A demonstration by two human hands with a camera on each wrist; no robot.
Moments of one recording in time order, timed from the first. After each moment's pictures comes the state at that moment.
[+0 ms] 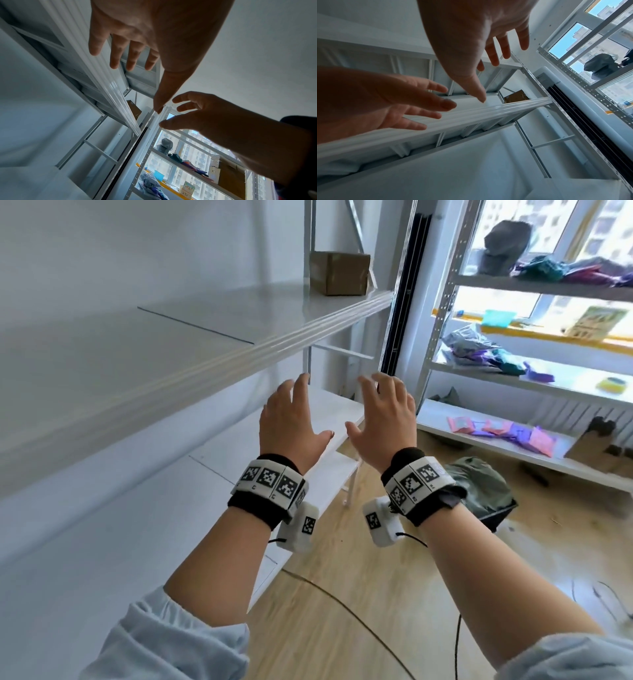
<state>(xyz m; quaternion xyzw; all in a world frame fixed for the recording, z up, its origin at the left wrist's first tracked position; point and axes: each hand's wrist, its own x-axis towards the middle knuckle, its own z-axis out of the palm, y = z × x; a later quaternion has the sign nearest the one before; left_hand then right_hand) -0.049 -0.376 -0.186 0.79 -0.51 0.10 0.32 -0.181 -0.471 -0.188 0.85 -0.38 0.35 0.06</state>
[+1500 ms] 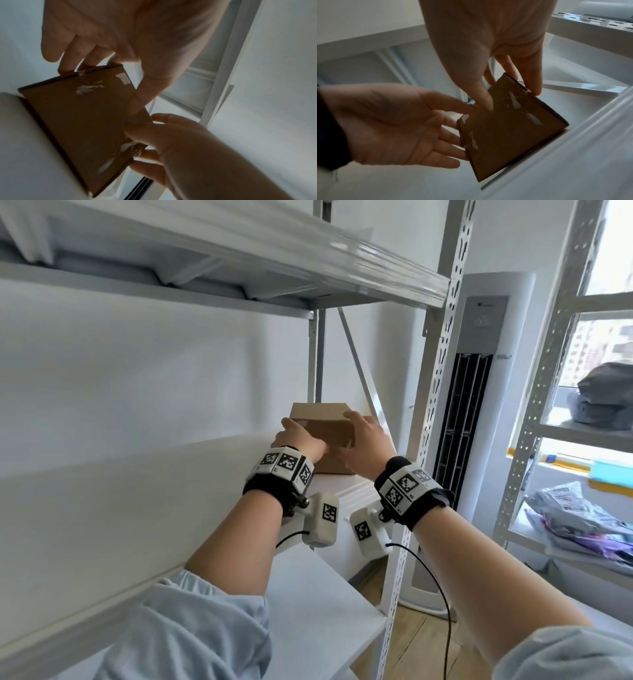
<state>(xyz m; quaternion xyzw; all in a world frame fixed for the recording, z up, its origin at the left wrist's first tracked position) 0.113 -0.903 -0.019 0.88 -0.23 -0.05 0.41 0.033 -1.019 -0.039 0.90 -0.23 0.33 -0.17</state>
